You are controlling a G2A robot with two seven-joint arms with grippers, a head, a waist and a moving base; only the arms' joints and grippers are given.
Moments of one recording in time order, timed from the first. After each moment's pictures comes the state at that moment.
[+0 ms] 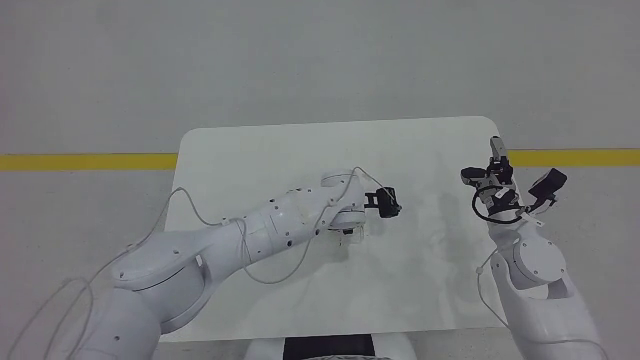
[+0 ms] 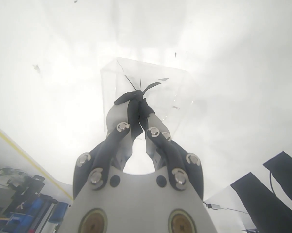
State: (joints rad) left arm 0.58 -1.50 -0.17 -1.17 0.92 -0.34 -1.18; right arm -1.73 -1.15 1.60 -1.80 0.42 0.00 0.00
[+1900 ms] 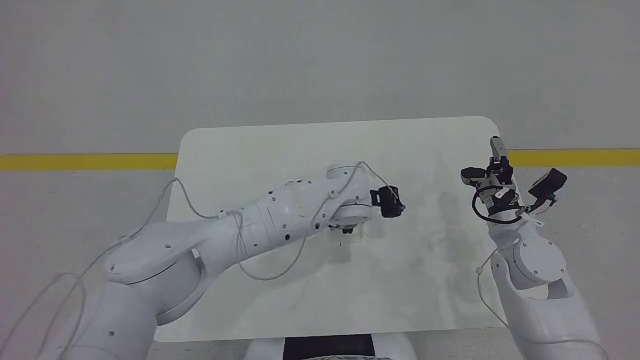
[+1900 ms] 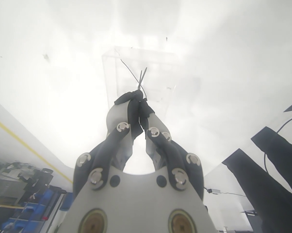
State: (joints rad) left arm 0.54 -1.49 -0.17 -1.24 0.83 -0.34 -1.33; right arm -1.73 -1.15 1.60 -1.80 0.42 0.00 0.00
